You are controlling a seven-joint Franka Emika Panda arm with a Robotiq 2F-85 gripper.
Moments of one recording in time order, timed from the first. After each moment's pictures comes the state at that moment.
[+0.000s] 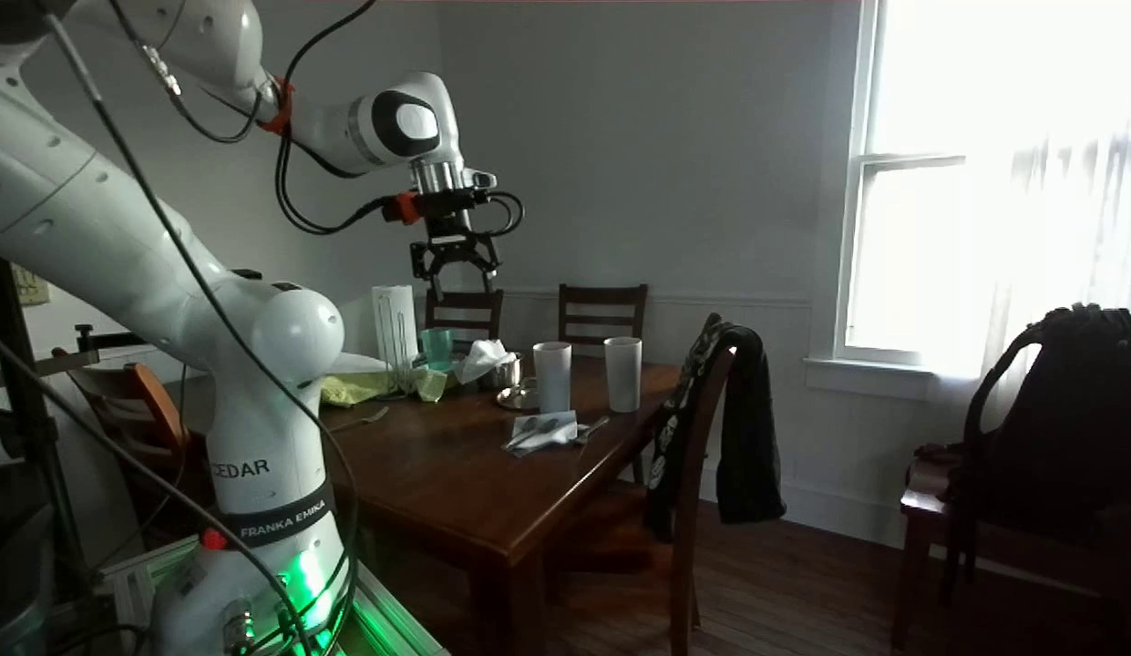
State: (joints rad) arm 0.23 -0.77 0.03 -2.64 -0.06 2.01 -0.34
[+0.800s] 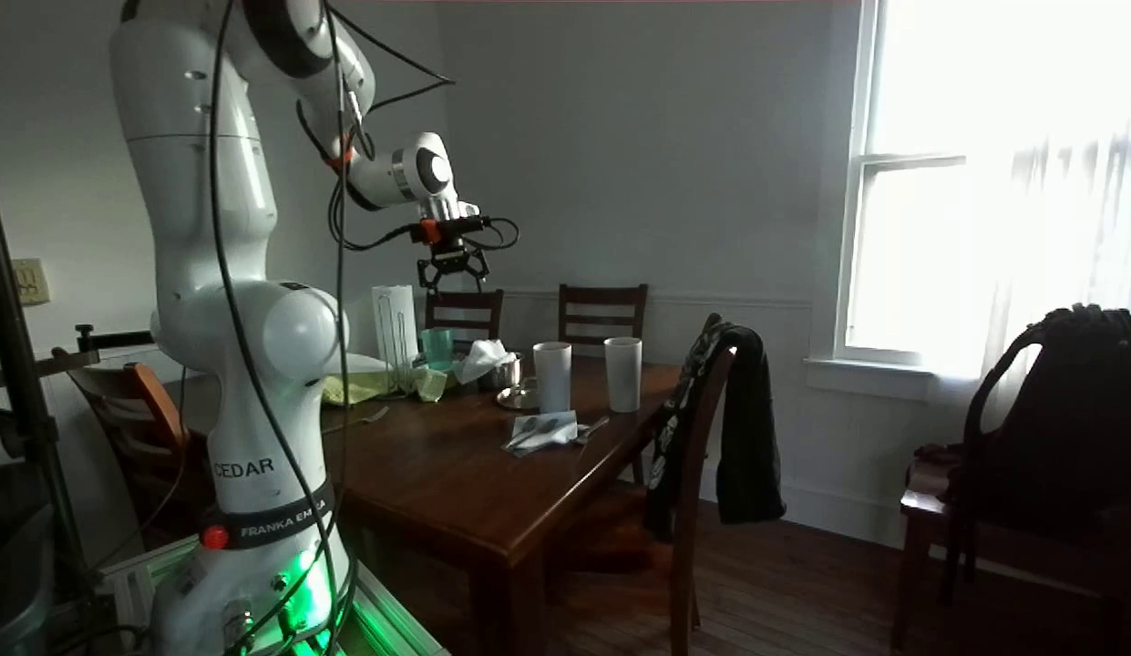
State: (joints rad) arm 0.30 -0.08 0.29 -2.12 -0.14 2.17 -0.28
